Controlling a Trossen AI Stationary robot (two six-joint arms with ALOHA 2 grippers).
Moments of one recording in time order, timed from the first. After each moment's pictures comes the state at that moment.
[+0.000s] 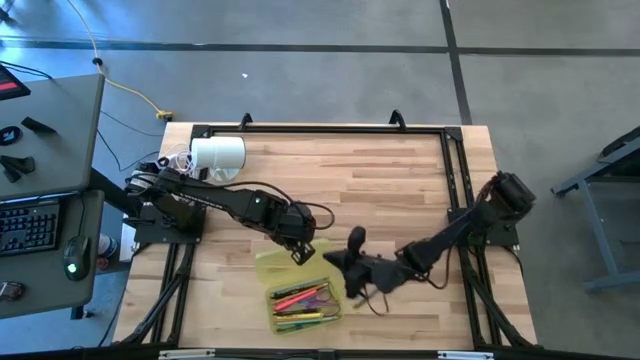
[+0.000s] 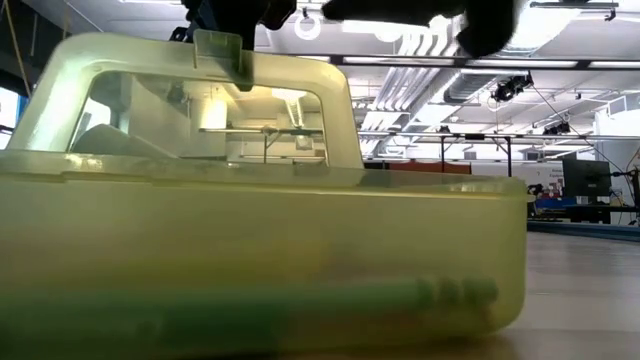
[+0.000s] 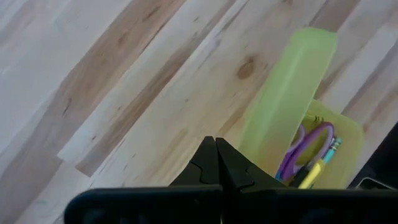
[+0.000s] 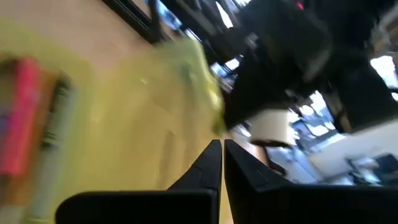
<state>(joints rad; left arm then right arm) -0.24 1.67 1.47 -0.99 -0.07 -0.94 0.53 1.73 0.97 0.44 0.78 -0.58</state>
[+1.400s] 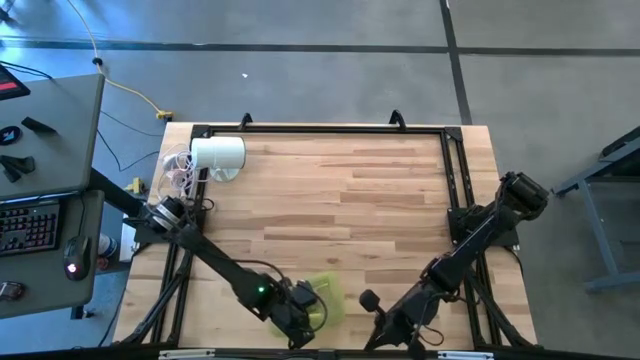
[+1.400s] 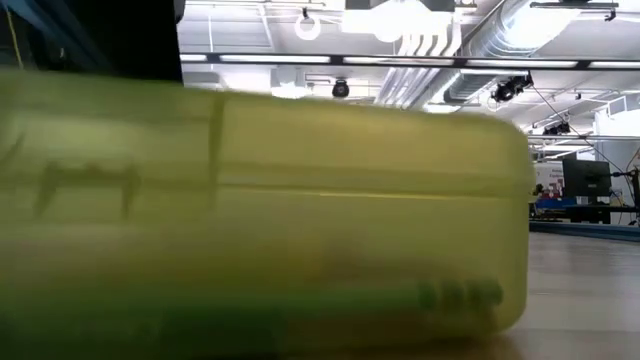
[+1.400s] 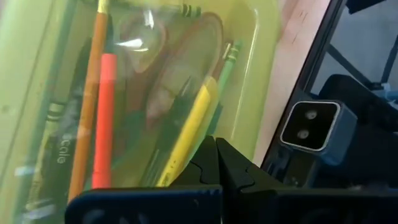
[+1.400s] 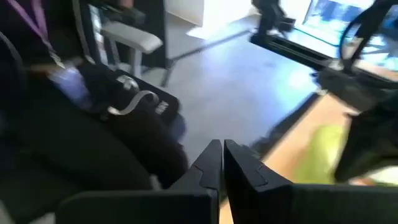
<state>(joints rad) -0.65 1.97 1.47 -0.52 -0.16 -1.16 0.77 1.65 0.97 0.34 -0.01 -0.05</state>
